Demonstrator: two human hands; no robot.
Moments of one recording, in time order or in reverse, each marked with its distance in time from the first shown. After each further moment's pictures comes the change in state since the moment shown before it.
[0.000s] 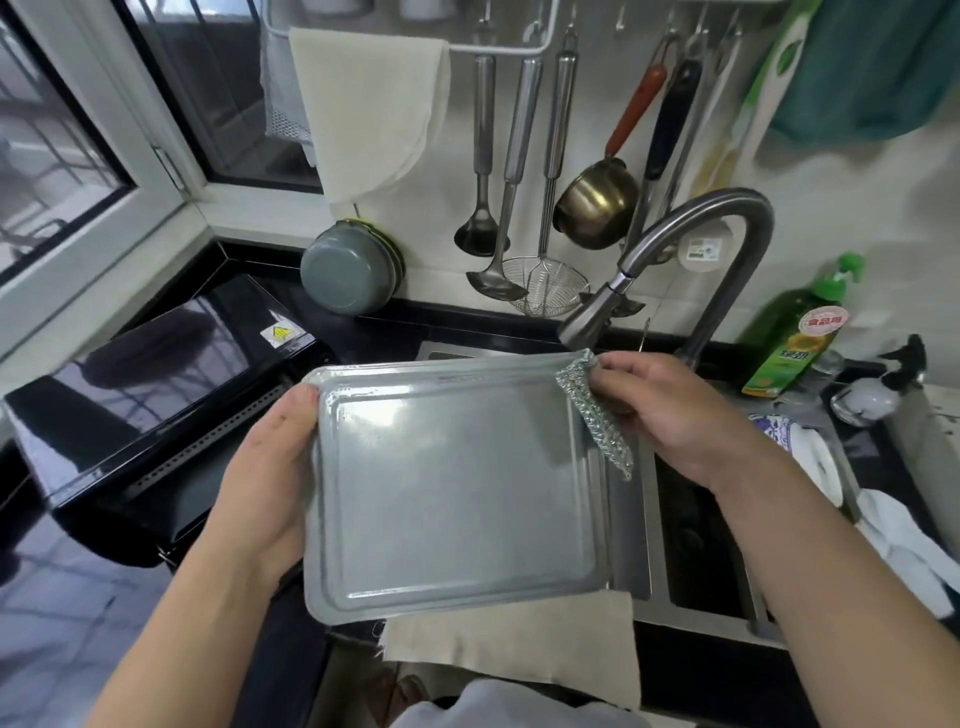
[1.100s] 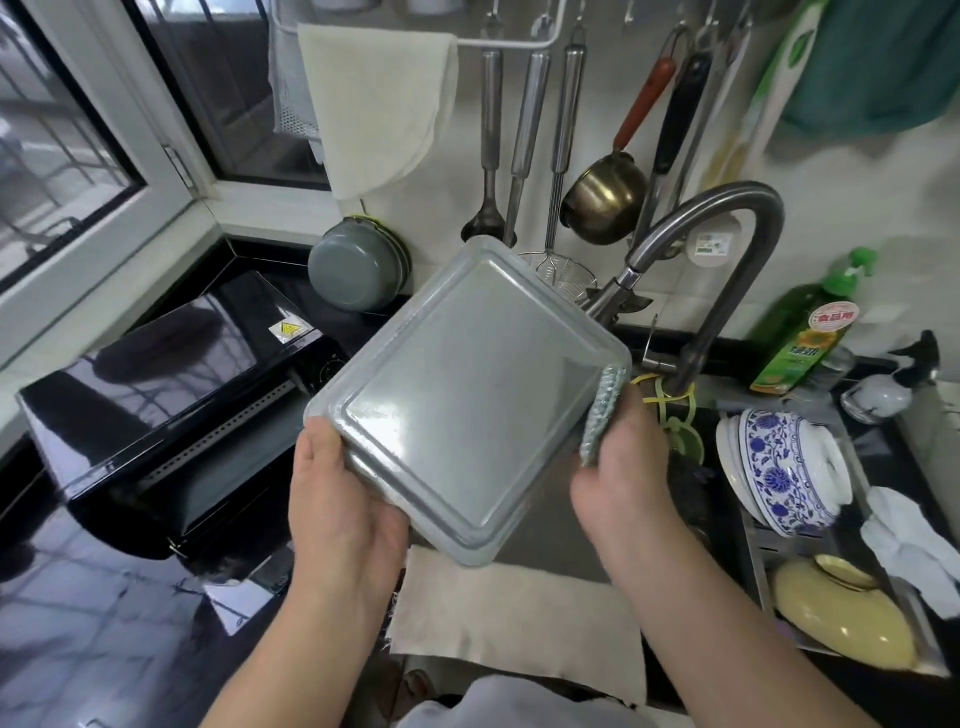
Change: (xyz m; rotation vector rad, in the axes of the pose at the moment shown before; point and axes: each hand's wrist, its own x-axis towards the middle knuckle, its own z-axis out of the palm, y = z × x) left_hand -0.026 -0.035 0.060 -0.431 0.411 0.037; right_hand -0.013 0.012 0.081 0.916 0.538 0.151
